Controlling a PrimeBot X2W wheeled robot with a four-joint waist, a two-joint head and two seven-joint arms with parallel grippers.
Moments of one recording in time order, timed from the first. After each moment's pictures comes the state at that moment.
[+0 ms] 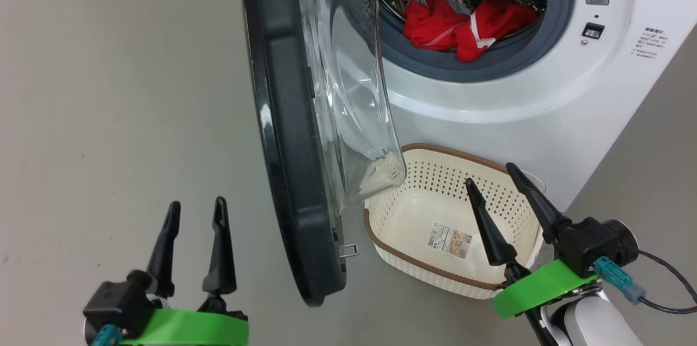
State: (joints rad) left arm -0.11 0.03 -0.11 0.07 -0.36 0.06 -0.26; right arm -0.16 -0.06 0.15 0.21 0.19 0.12 -0.26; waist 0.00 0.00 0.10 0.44
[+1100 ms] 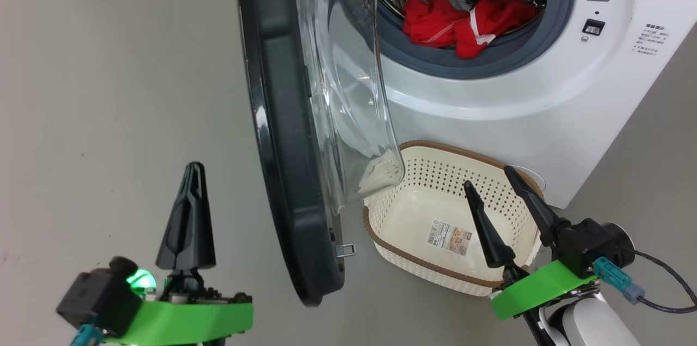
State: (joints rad) left arm -0.13 0.03 -0.14 -0.09 -0.38 0.07 -0.26; right arm -0.16 -0.06 0.16 0.22 0.22 0.12 -0.26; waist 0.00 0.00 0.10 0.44
